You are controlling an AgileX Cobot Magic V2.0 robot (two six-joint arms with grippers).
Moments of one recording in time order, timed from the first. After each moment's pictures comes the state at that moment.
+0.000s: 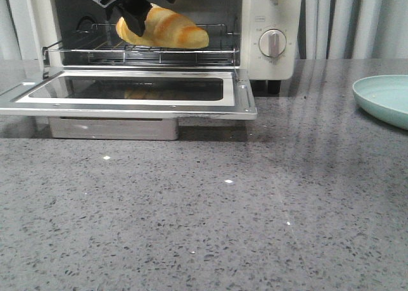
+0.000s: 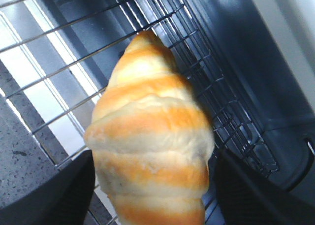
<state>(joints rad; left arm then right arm) -0.12 0.22 -0.78 0.07 0.74 -0.20 0.79 2.04 -1.99 -0.61 0.91 0.02</state>
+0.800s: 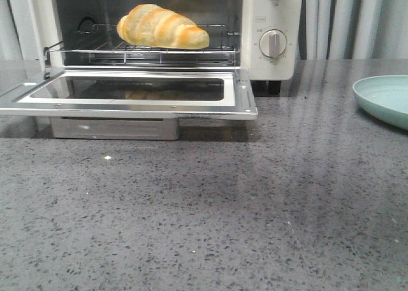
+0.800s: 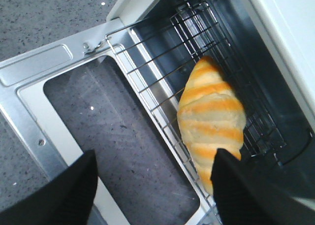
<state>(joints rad) -0.12 0.00 -0.70 0.07 0.81 -0.20 1.05 1.95 -2.15 -0.61 1.23 0.06</state>
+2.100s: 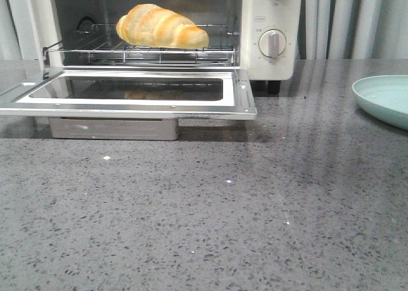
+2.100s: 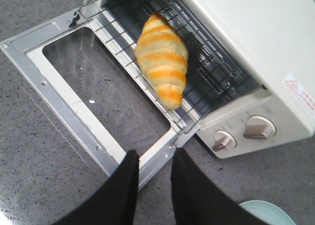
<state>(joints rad) -0.12 0.00 -0.01 0.03 0.21 -0.20 1.02 1.46 -1.80 -0.53 1.27 0.15</state>
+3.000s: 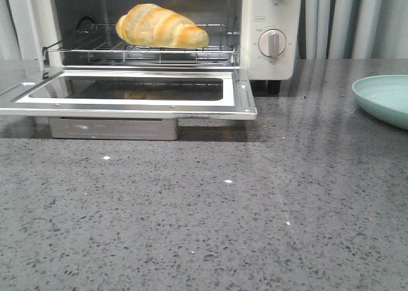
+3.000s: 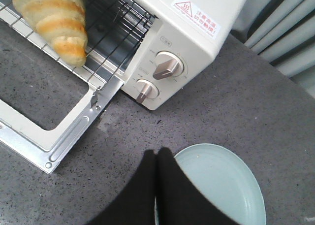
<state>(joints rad) -0.12 0.00 0.00 0.04 0.21 -0.20 0.79 1.36 -1.67 -0.54 1.27 0.16</state>
